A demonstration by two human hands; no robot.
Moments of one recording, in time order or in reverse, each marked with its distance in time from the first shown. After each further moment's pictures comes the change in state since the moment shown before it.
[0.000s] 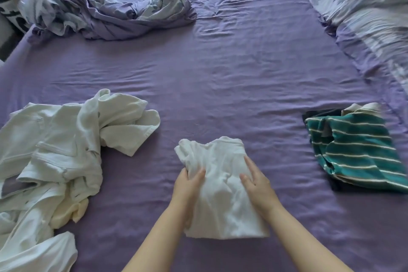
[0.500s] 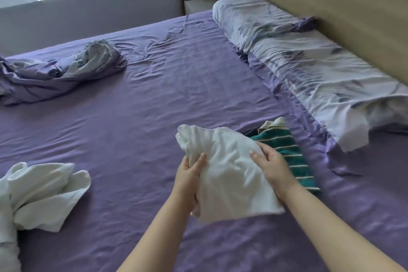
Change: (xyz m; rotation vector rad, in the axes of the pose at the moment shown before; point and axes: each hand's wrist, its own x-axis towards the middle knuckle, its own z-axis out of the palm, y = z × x) left_hand -0.029 0.092 0.206 -0.128 -0.345 0.124; right_hand 0.014 -0.016 -0.230 0.480 0.287 -0.019
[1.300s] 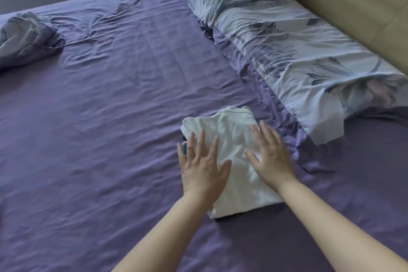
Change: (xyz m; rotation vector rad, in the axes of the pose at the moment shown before) left_hand 0.084 -0.108 0.135 1.570 0.068 0.628; right_hand 0.092 0.085 -0.134 -1.100 0.195 -0.361
